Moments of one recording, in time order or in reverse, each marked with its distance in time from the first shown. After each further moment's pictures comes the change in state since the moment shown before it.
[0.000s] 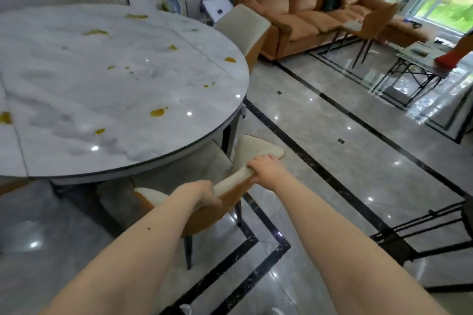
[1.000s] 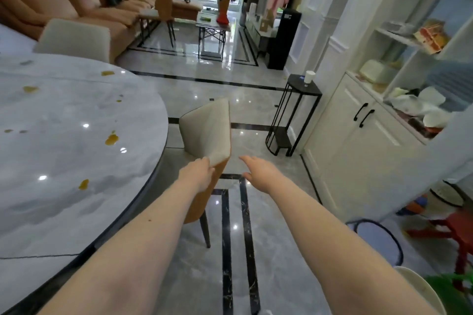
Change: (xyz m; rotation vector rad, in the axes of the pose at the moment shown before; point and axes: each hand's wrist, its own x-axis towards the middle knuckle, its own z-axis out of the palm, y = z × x) left_hand -0.112 -0.217 -0.067 0.456 0.217 0.902; right_hand -0.125 -0.400 -0.037 0.514 0.202 1.024
